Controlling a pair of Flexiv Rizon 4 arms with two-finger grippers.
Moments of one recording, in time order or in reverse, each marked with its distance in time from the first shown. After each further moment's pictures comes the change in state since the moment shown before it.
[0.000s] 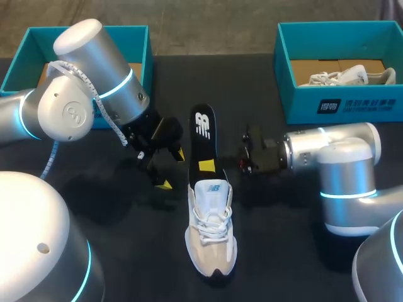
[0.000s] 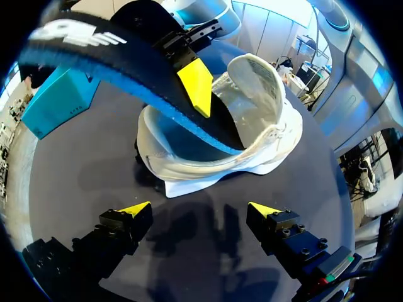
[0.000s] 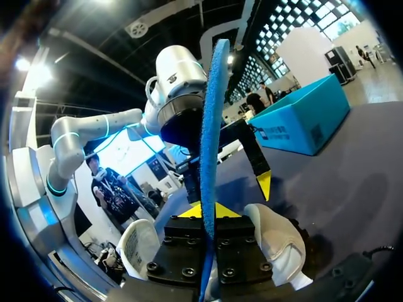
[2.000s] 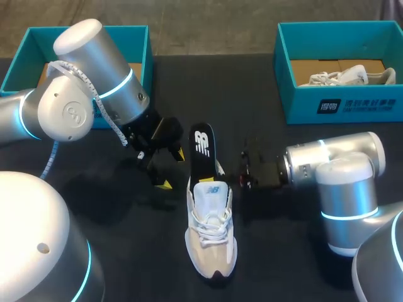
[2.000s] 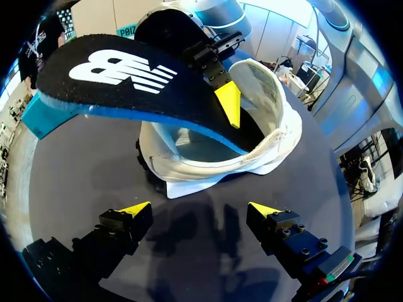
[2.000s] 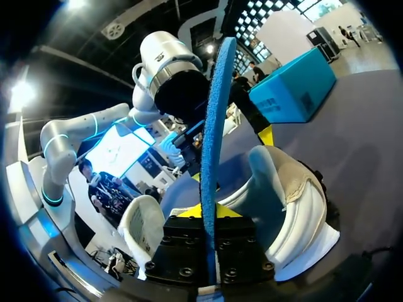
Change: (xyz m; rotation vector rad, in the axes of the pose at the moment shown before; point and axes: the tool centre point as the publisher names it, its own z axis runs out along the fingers) left arm 0.000 0.000 0.000 0.000 0.000 0.000; right arm 0.014 -0.041 0.003 0.075 -0.065 0.126
